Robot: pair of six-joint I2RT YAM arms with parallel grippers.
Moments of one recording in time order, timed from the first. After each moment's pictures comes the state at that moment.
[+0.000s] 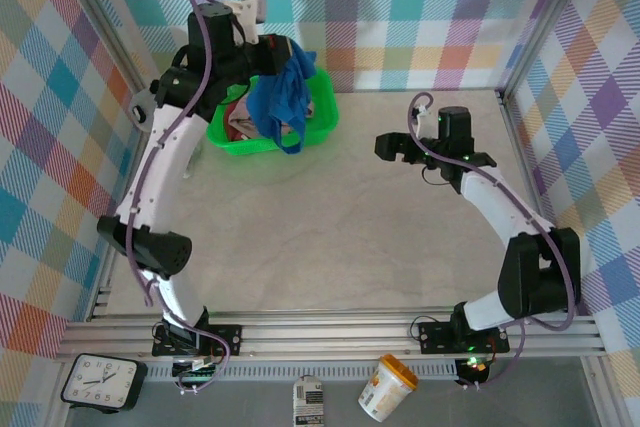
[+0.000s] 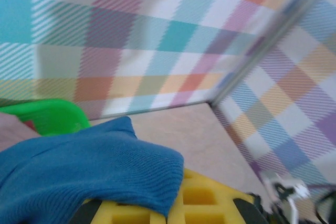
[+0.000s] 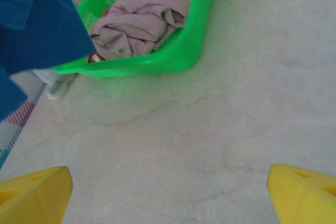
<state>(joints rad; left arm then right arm) -0.38 1.77 2.24 -0.75 0.27 -0.37 0.18 1.45 1.08 -0.21 -0.54 0.27</state>
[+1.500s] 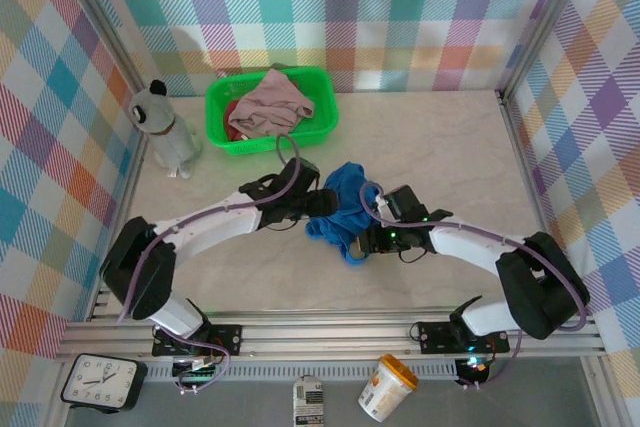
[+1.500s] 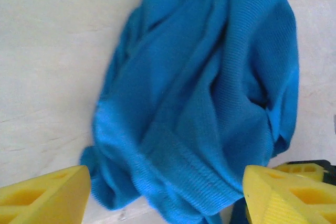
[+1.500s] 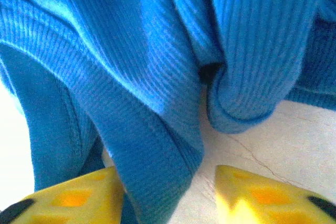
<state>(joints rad) -0.76 1.57 1.07 -0.39 -0.01 -0.74 0.58 1.39 0.62 -0.31 -0.31 0.41</state>
